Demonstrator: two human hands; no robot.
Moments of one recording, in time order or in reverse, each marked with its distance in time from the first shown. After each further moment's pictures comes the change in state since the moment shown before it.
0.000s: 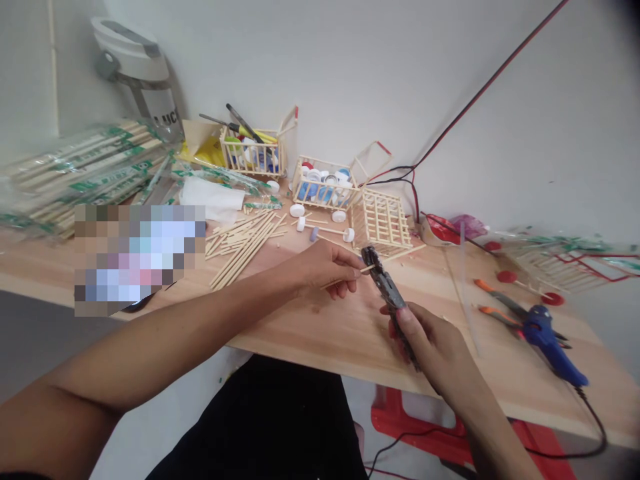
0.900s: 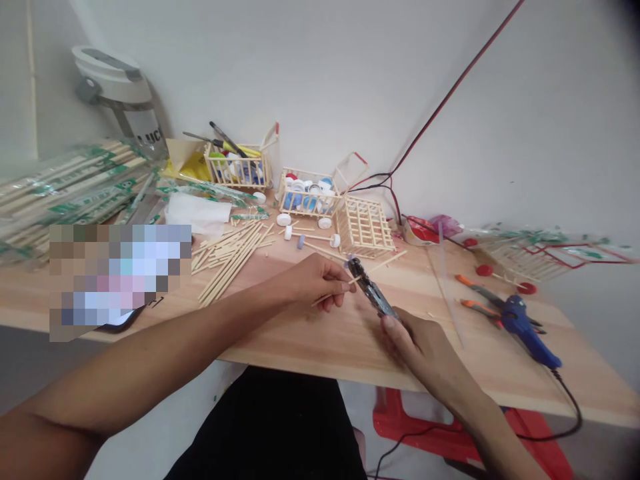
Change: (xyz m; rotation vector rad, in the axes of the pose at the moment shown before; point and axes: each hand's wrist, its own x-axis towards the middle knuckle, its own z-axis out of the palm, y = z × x) left_hand 0.001 -0.011 0.002 0.137 -0.106 0.087; right_hand 0.000 0.005 -0.006 -0.212 -0.026 -0.148
